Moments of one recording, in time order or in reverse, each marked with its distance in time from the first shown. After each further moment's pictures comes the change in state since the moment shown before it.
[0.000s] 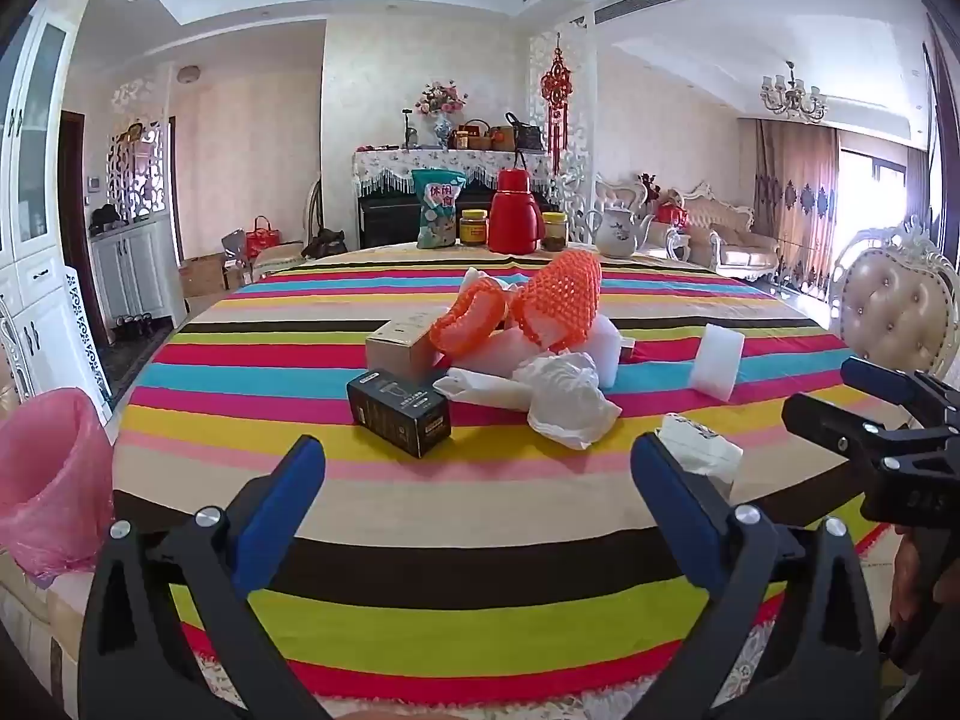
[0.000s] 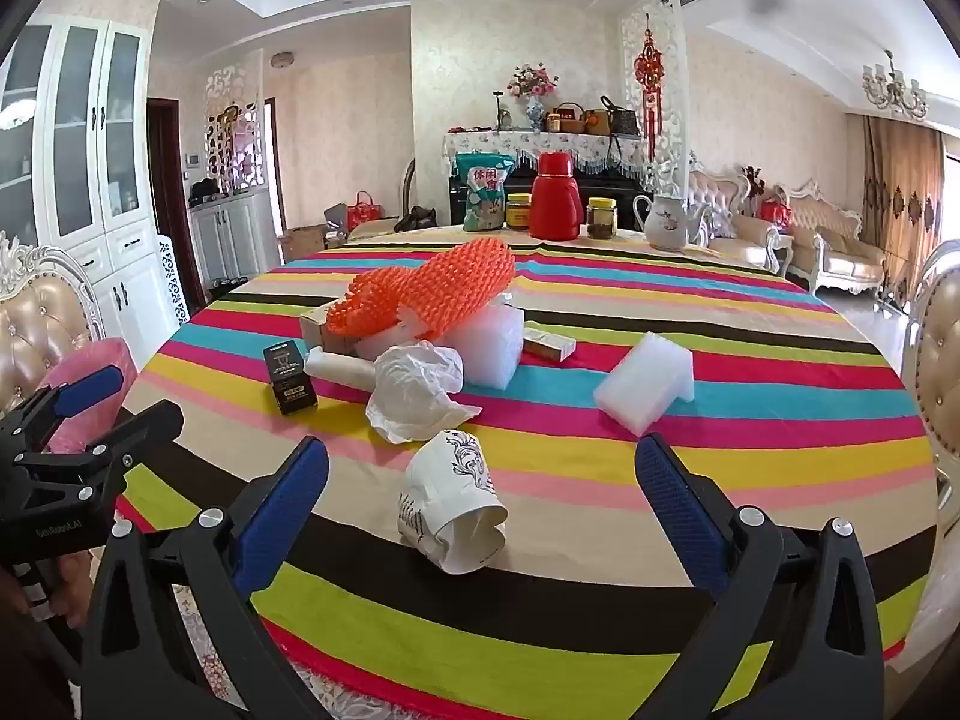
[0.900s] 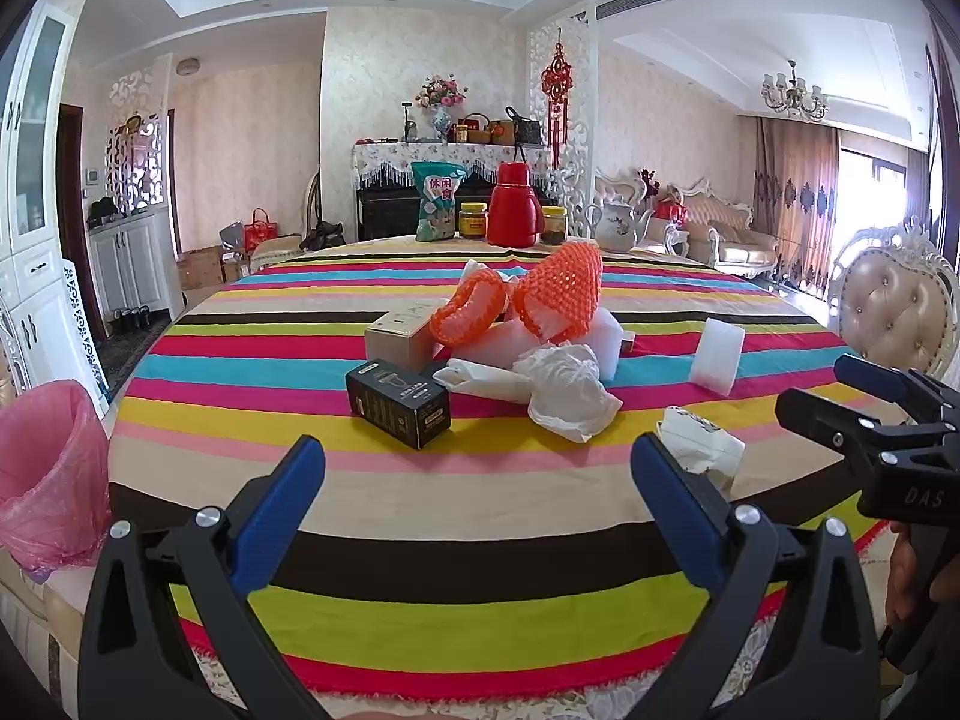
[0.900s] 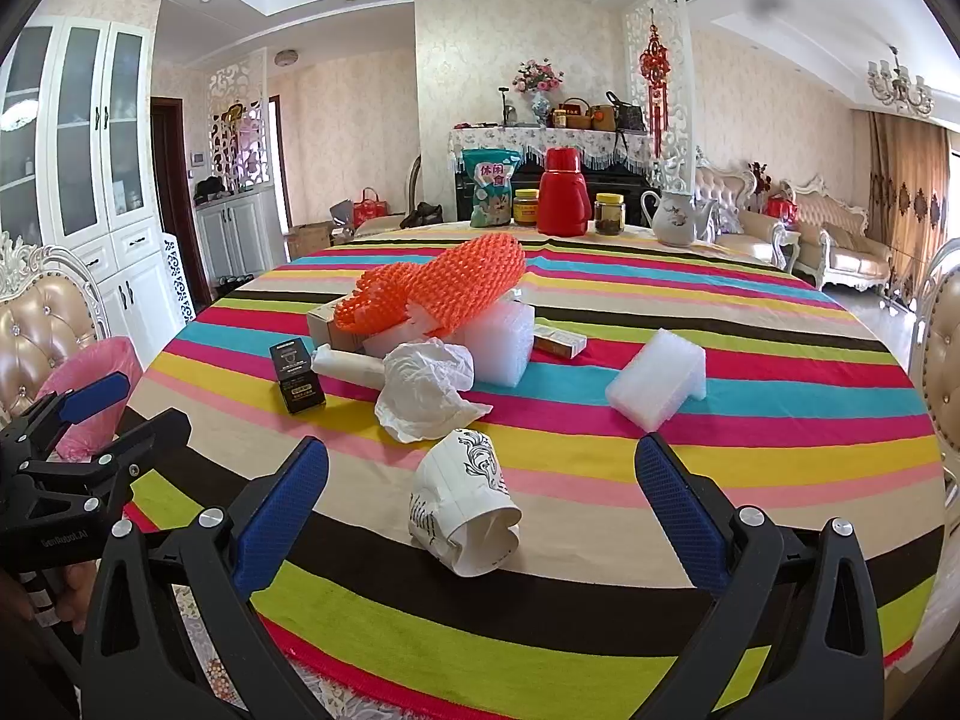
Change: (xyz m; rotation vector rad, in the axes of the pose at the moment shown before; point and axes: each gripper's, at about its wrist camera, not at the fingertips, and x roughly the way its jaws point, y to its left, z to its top) left arm 0.001 0.006 -0.004 -0.012 0.020 -0.013; right arm 0.008 0.005 -0.002 0.004 0.013 0.015
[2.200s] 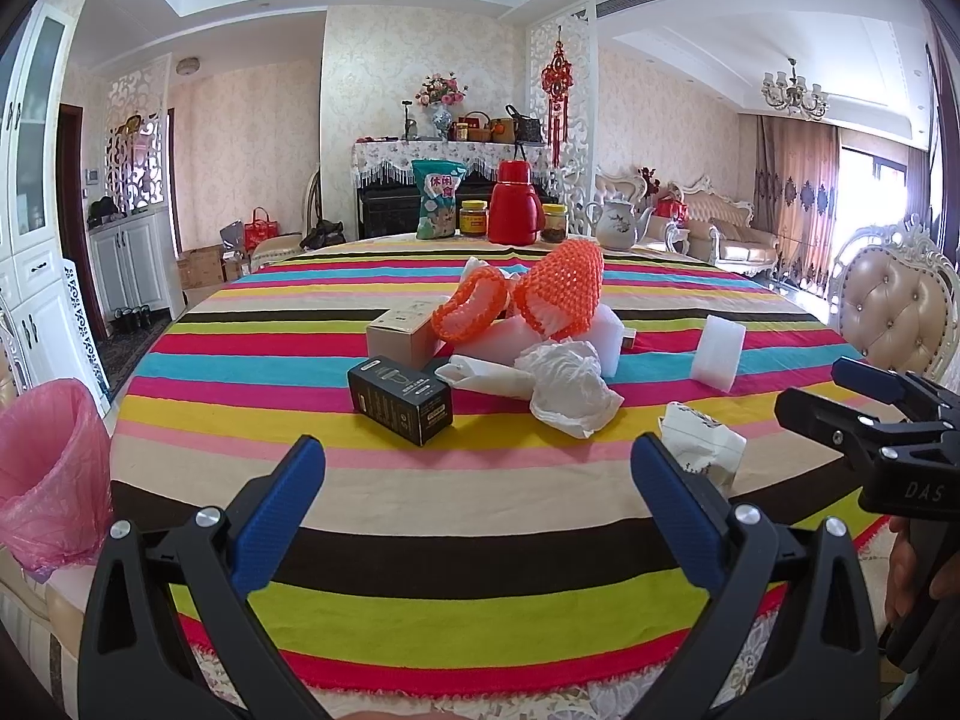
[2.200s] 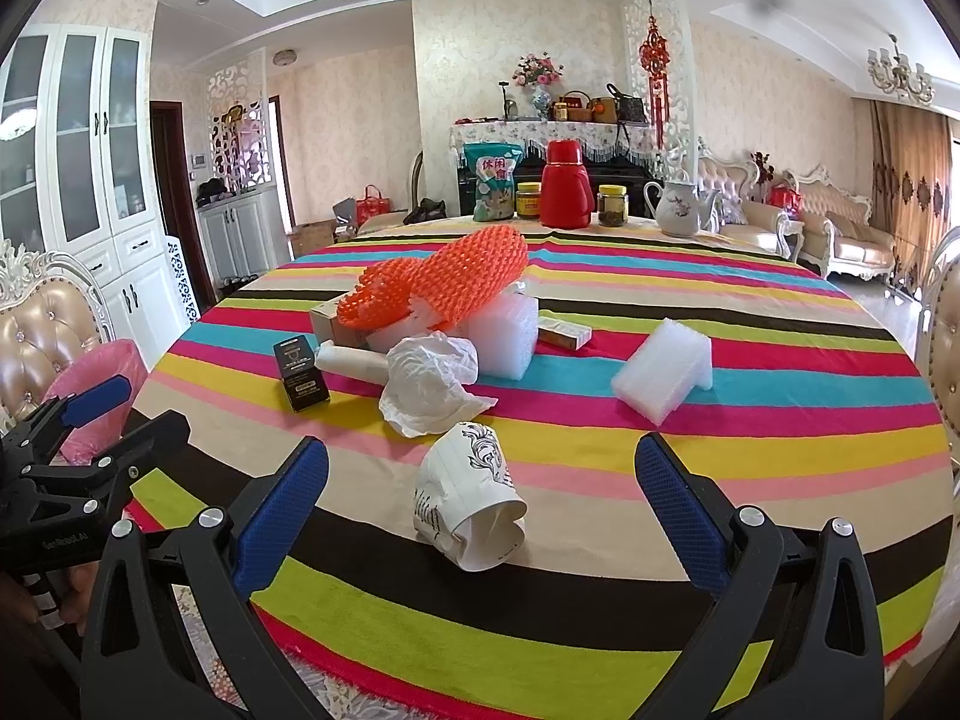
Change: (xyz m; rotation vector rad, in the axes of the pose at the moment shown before) left arm 0.000 -0.001 0.001 0.001 0.006 0.001; right arm 0.003 -0.003 -0.001 0.015 0.012 0.013
